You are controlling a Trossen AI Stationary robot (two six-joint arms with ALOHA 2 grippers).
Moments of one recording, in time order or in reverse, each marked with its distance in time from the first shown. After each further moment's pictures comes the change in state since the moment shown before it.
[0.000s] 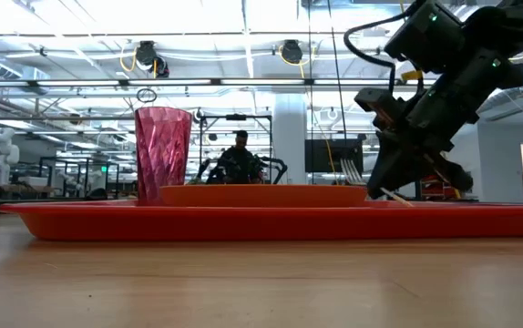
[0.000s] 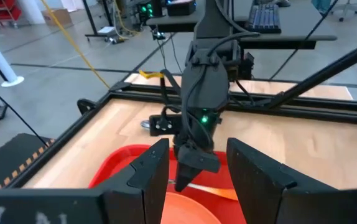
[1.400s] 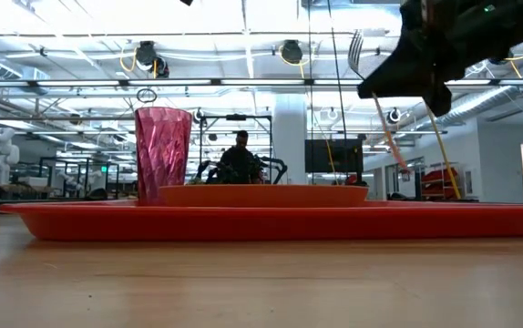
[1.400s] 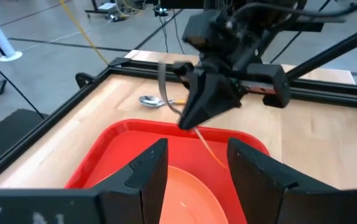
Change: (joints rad) left arm -0.031 0.000 0.001 -0.120 -0.028 -0.127; right arm 0.280 -0.221 -0.001 0.164 0.427 -0.533
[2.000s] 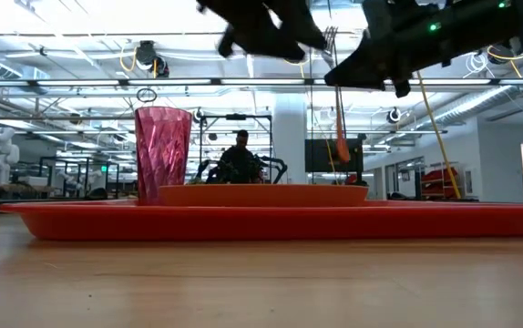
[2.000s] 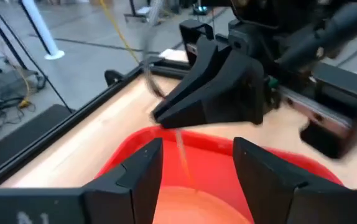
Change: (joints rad) left arm 0.144 0.199 0.000 0.257 -0.016 0.062; right arm -0.131 0.128 -0.001 0.401 0.106 -0.527
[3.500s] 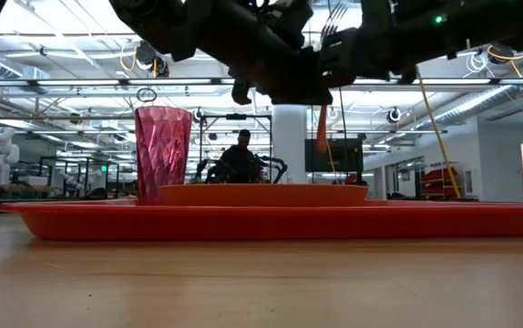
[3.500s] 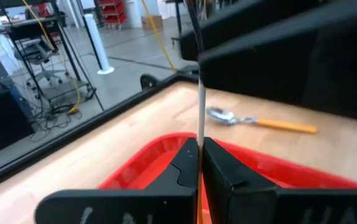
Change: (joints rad) left arm 0.035 0.272 0.000 0.407 -0.196 0.075; right arm 0.072 0.105 0.001 0.233 0.158 -0.162
